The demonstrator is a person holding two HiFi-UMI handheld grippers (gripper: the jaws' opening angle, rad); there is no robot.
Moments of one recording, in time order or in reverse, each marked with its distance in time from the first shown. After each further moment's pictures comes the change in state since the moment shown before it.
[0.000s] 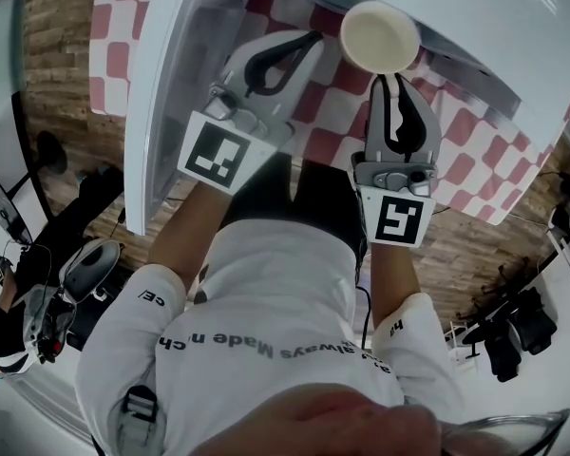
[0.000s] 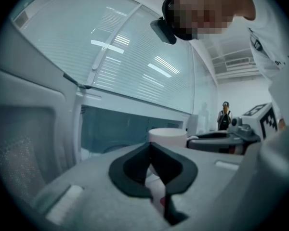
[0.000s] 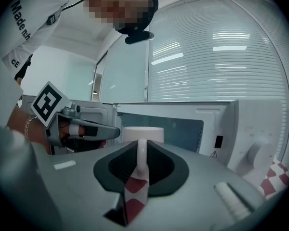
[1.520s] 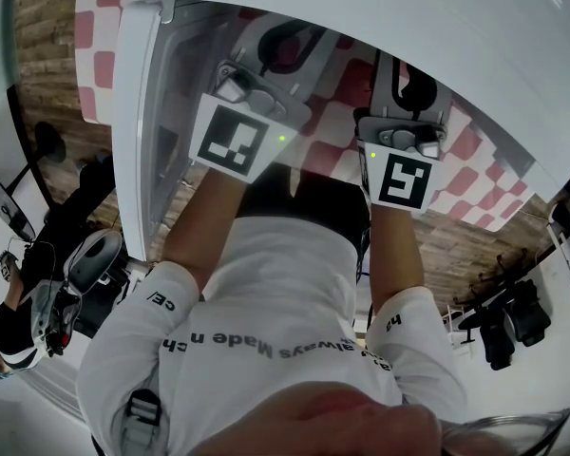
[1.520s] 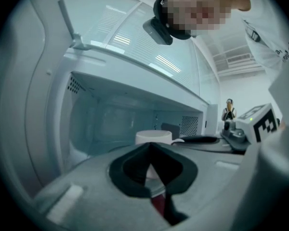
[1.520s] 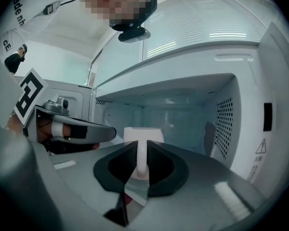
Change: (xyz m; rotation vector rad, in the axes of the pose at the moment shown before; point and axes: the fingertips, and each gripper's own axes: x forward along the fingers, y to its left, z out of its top) left arm 0.070 0.051 -0.028 0.032 -0.005 0.024; right arm 0.100 -0.039 -0.044 -0.013 -0.004 -0.012
